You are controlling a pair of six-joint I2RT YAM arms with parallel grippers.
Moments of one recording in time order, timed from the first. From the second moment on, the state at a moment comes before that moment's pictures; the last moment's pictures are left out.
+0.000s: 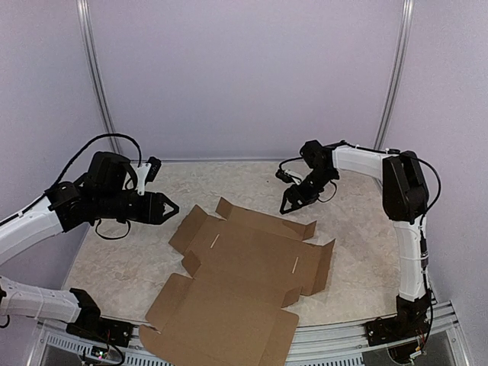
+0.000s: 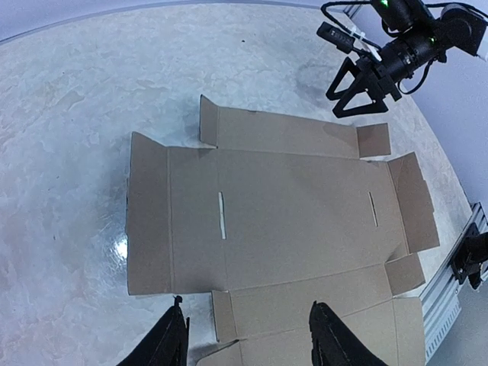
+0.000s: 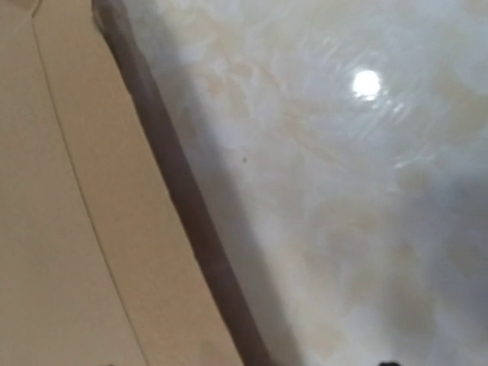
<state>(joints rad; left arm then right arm) -0.64 1.04 0.93 -0.53 0.09 -0.37 0.42 2.22 1.82 -0.88 -0.49 -0.23</state>
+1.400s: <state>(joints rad) -0.63 1.04 0.89 -0.54 0.15 -0.38 0.44 2.38 1.93 -1.08 -0.67 -0.47</state>
